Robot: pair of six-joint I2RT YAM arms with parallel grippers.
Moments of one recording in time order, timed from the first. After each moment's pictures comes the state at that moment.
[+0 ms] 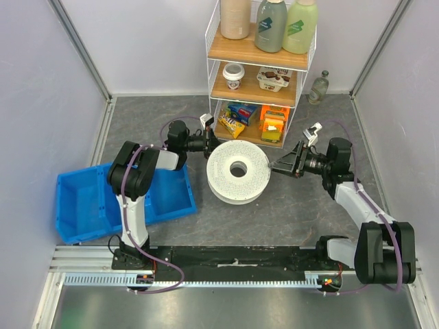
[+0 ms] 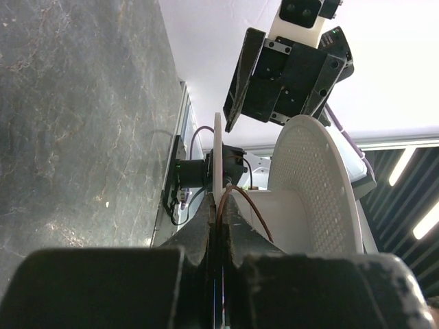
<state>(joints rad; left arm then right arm) -0.35 2.03 1.00 0.99 1.21 -1.38 -0.02 1.18 0.59 0.12 -1.11 0.72</state>
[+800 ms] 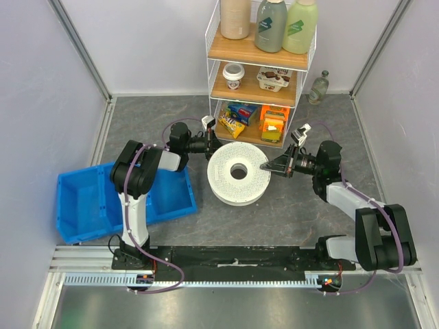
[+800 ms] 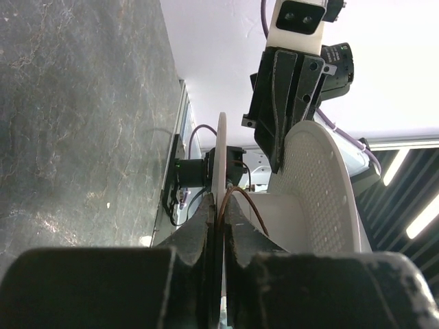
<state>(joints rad) -0.36 2.07 1.00 1.05 1.21 -1.42 0.11 1.29 0.50 0.62 -1.11 1.13</state>
